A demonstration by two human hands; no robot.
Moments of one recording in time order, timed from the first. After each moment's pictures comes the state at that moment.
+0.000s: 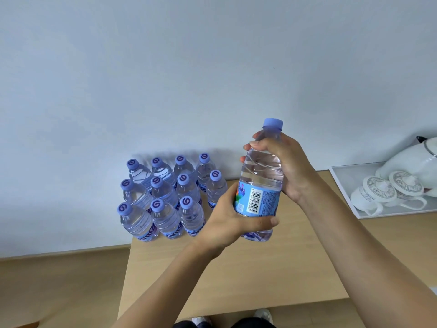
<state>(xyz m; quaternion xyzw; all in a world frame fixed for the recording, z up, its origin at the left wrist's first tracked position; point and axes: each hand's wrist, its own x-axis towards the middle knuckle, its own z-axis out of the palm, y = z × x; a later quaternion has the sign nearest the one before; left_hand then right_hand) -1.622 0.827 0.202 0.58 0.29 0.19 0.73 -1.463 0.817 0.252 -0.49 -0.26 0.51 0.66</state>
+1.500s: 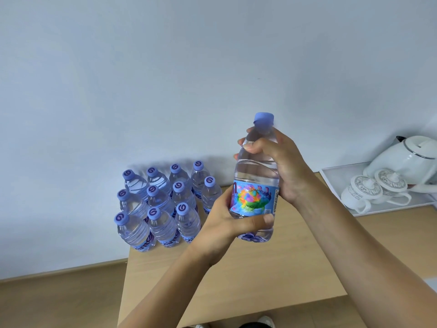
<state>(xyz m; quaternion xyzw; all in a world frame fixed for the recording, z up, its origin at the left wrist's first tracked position) -1.626 0.814 0.222 0.55 0.23 0.20 0.78 -1.470 0.798 0.276 -0.48 -0.32 0.47 0.67</state>
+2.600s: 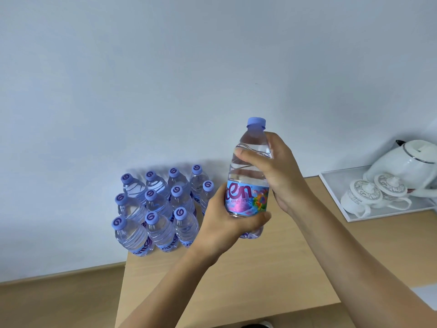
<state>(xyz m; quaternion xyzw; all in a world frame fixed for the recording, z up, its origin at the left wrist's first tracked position) -1.615 0.817 0.227 0.61 0.32 0.26 0.67 -1.477 0.799 0.268 -0.57 -0.32 0.36 0.67</state>
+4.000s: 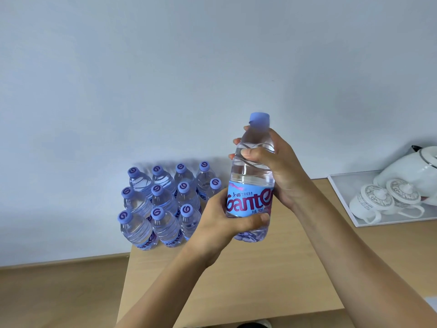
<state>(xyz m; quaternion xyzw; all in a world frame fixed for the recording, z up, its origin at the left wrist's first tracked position) -1.632 0.828 0.228 0.56 0.29 0.24 0.74 -1.476 0.816 0.265 -0.47 -0.37 0.46 0.66</state>
